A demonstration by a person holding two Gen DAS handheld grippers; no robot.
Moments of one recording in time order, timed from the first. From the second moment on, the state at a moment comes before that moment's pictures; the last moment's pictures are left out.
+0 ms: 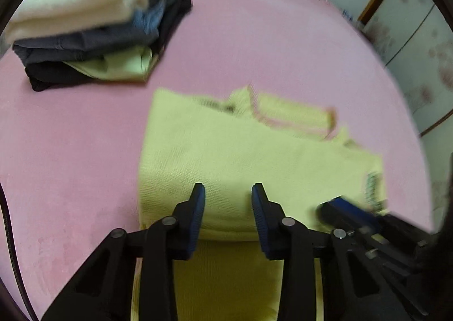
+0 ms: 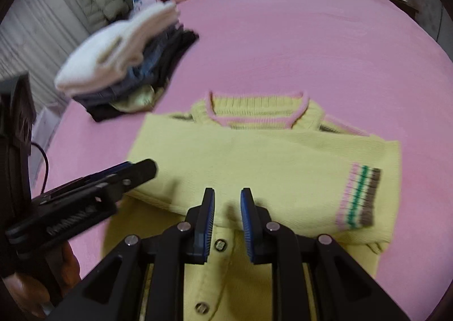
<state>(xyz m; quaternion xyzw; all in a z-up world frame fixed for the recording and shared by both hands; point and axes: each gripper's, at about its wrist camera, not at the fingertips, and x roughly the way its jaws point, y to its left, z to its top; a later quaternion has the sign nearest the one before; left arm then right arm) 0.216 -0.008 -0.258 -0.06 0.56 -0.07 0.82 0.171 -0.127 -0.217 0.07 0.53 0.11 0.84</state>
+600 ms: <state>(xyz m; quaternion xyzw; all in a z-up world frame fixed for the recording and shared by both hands) 0.220 -0.010 -0.271 -0.01 0.57 -0.09 0.81 0.151 -0.224 -0.232 0.11 0.55 0.04 0.83</state>
